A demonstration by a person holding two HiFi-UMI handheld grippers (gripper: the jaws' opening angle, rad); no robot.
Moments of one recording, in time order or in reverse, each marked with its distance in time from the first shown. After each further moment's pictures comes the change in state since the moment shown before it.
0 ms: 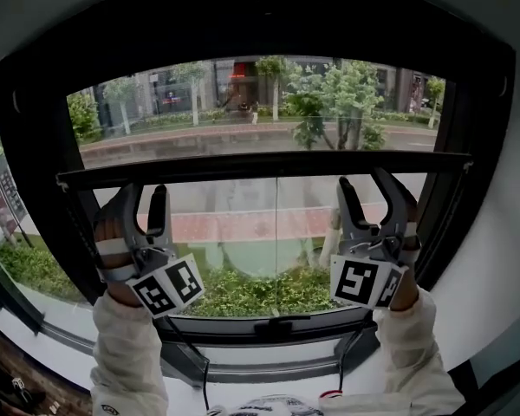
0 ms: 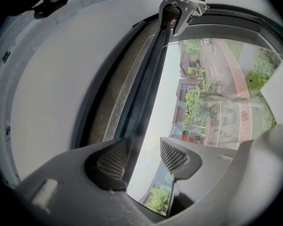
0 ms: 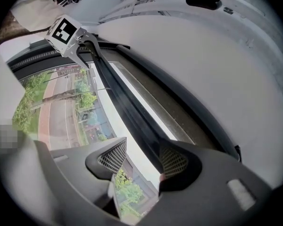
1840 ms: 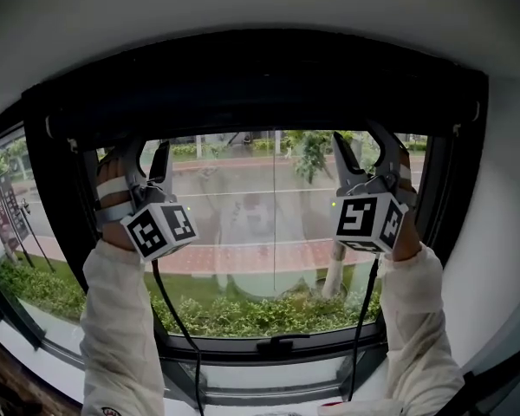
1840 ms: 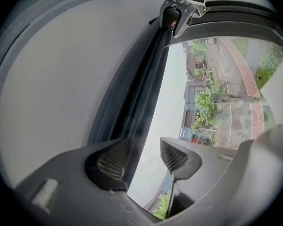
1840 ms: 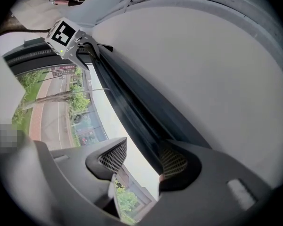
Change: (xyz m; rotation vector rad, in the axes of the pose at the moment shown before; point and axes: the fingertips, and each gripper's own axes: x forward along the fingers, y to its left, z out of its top) left arm 0.062 0.116 0.035 0.002 -0.057 0.115; right arm 0.066 -0.097 0.057 -0.023 -0.093 -0.073
